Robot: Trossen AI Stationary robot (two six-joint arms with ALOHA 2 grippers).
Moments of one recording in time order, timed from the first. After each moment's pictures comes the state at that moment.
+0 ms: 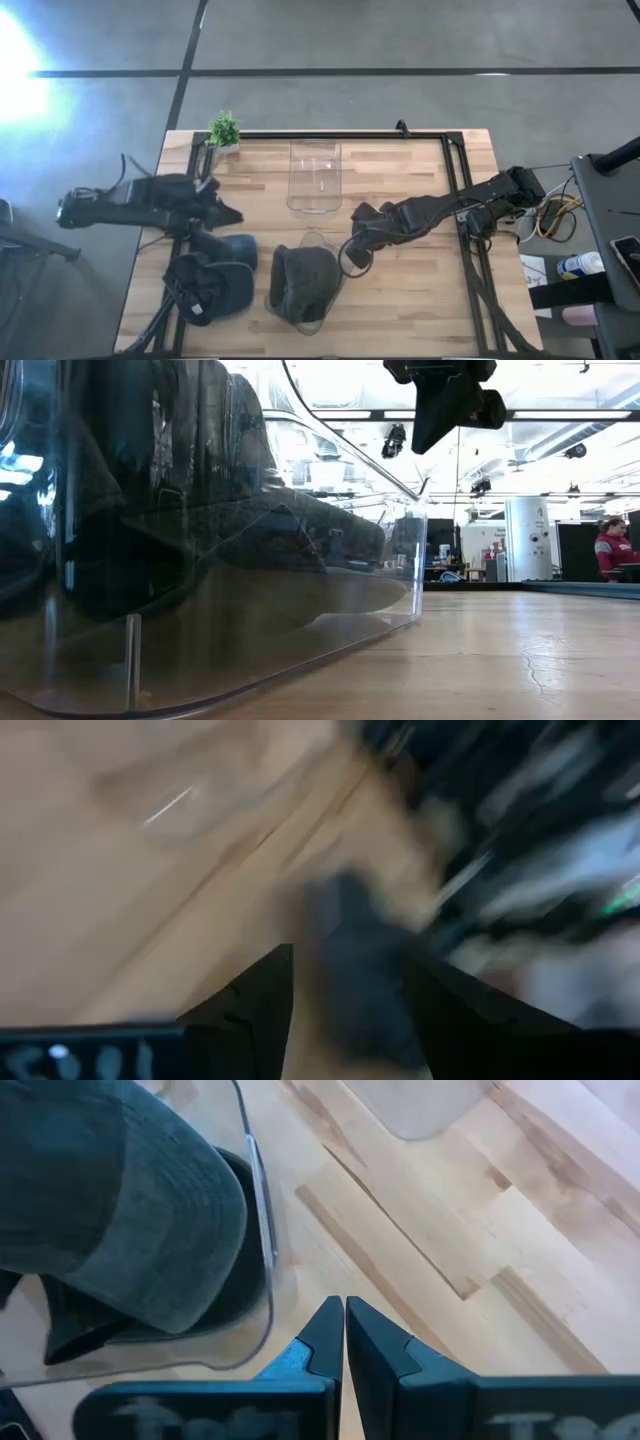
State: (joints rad) left arm 0.03 0.44 0.55 -0.65 0.11 -0.92; right arm 0.26 1.63 1.39 -0.94 0.23 0.98
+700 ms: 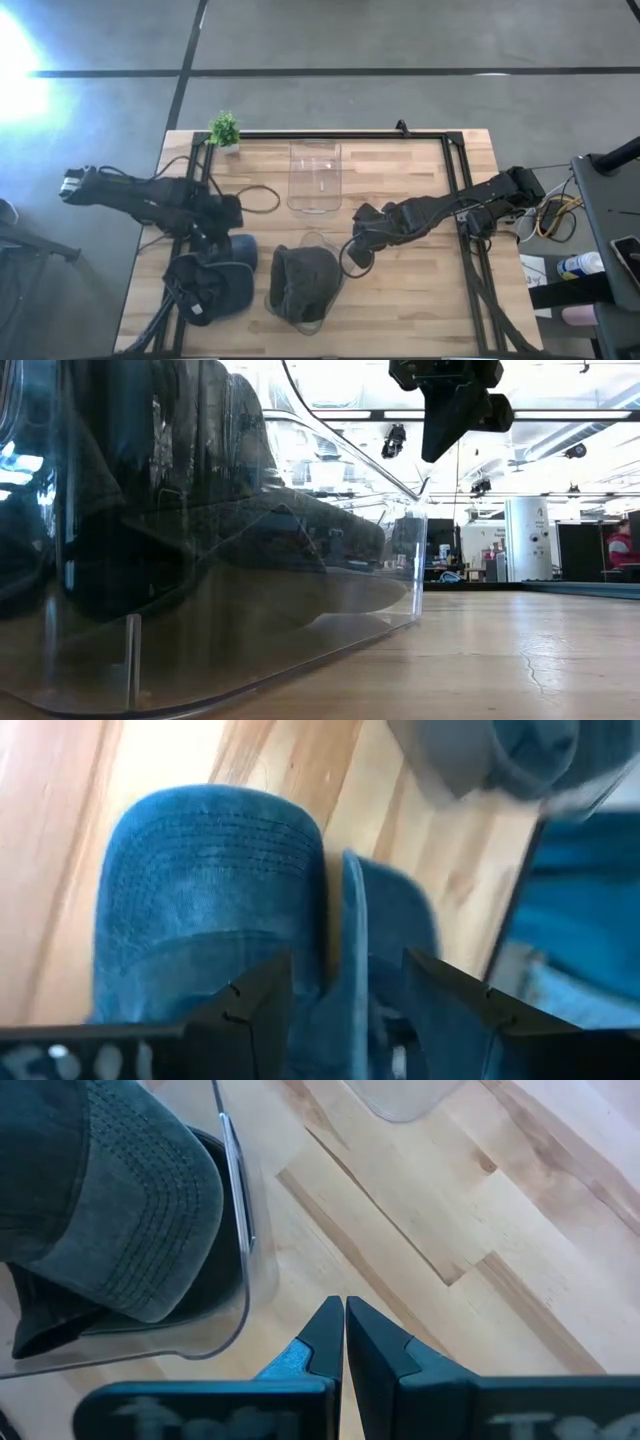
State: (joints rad) left arm -0.12 0.89 0.78 -1.05 0.36 -0.55; right arm 0.26 1.63 1.38 -0.97 0.23 0.98
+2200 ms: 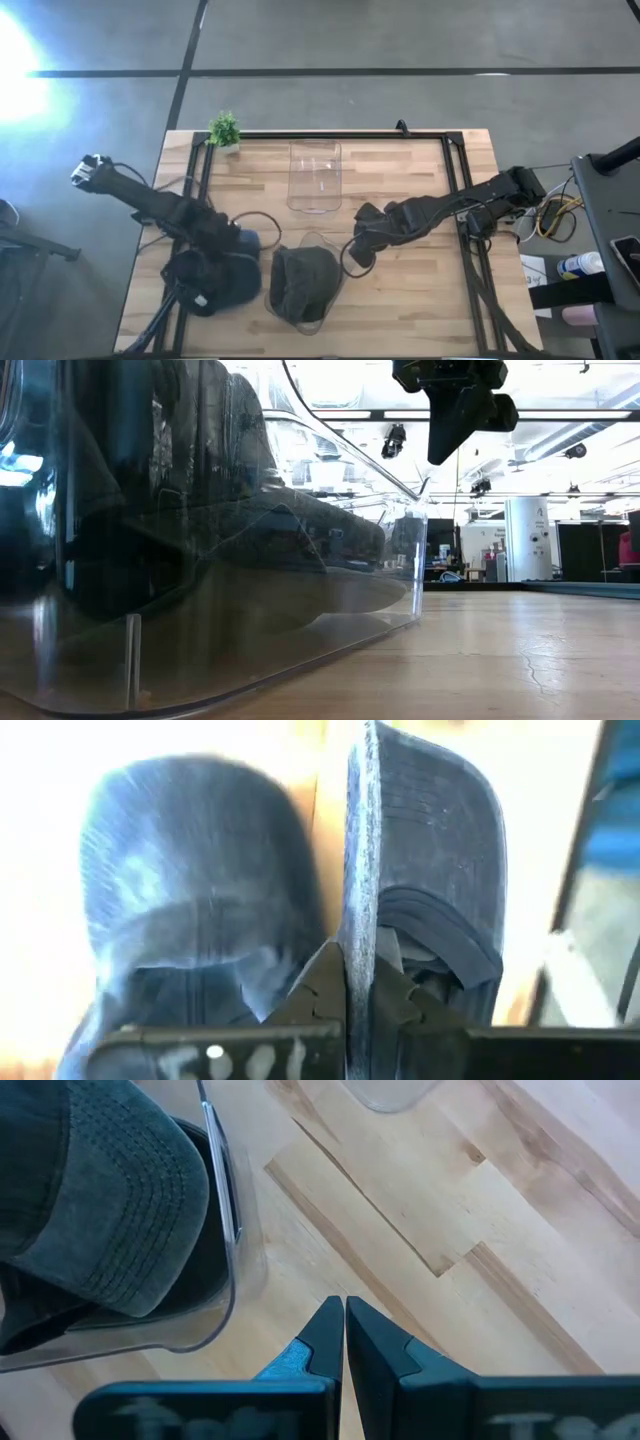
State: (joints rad) left arm -0.41 1.00 0.89 -1.11 0.17 -0.57; right arm 0.26 1.62 1.37 -1.00 0.23 0.99
